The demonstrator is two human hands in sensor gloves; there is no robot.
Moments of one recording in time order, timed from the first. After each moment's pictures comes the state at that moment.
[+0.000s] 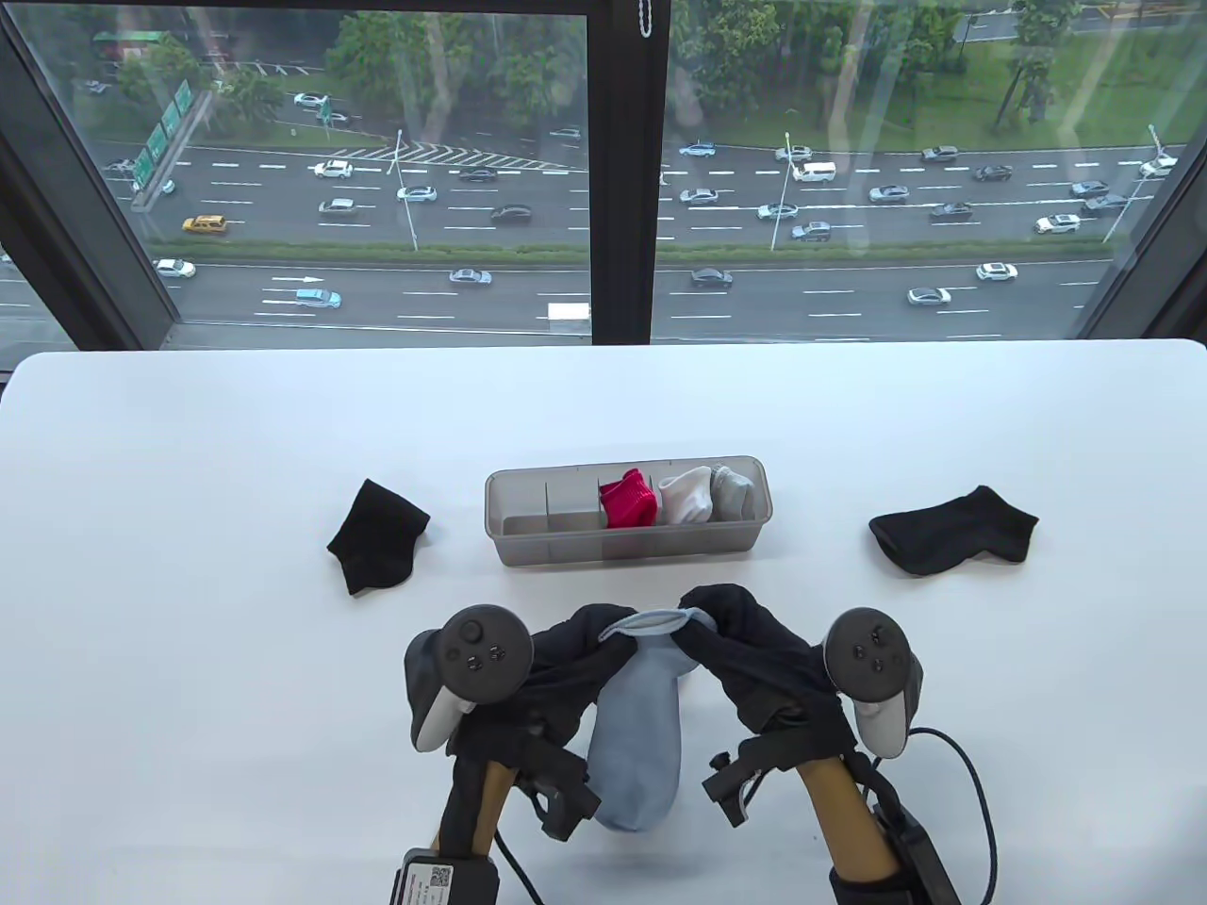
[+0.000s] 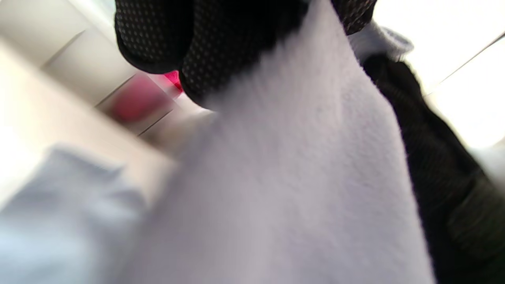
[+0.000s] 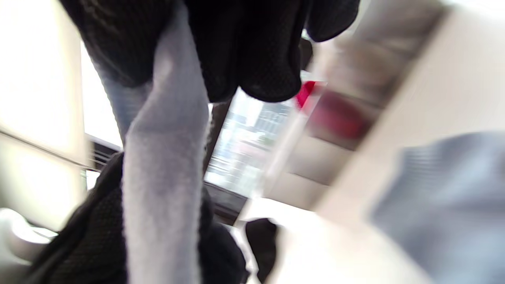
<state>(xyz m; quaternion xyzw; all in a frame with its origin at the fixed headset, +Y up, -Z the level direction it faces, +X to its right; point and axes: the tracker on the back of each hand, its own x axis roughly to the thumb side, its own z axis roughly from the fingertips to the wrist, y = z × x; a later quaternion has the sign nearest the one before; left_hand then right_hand) -0.110 -0.683 -0.285 -0.11 -0.15 0.40 0.90 0.139 -0.694 -0.287 0.07 0.05 0.84 0.54</state>
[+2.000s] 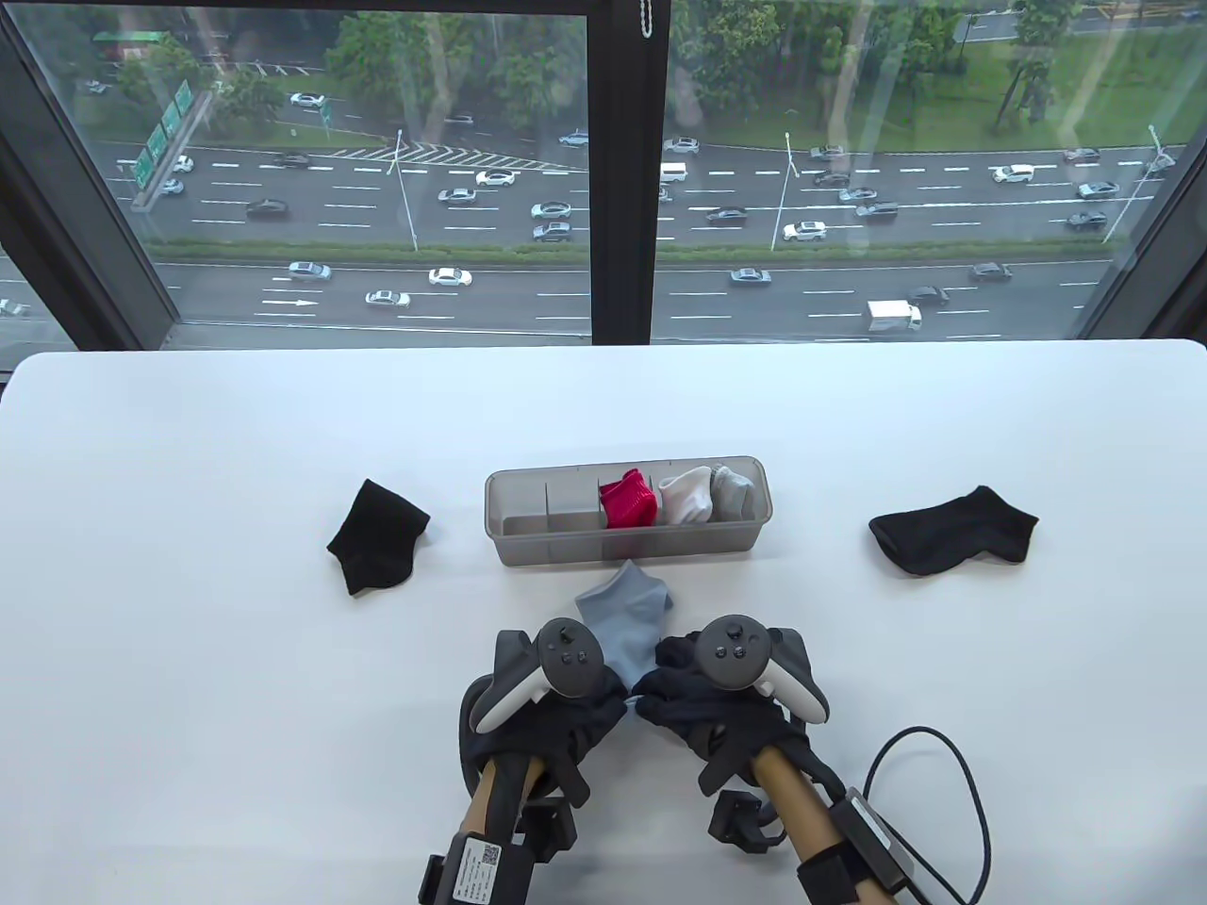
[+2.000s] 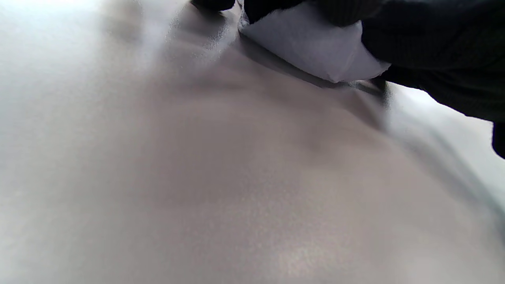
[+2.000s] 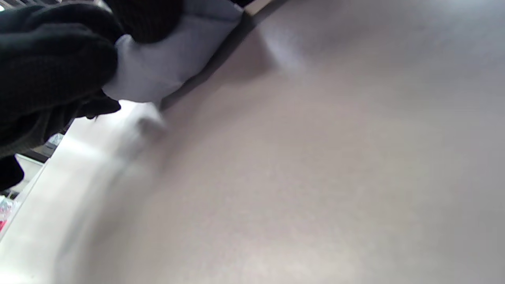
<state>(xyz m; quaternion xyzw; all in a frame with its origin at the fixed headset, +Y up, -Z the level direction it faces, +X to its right) -0.092 -0.757 -0.294 -0.27 -0.10 0.18 0.94 0.103 -0.783 -0.305 0.12 0.28 0.89 0.34</state>
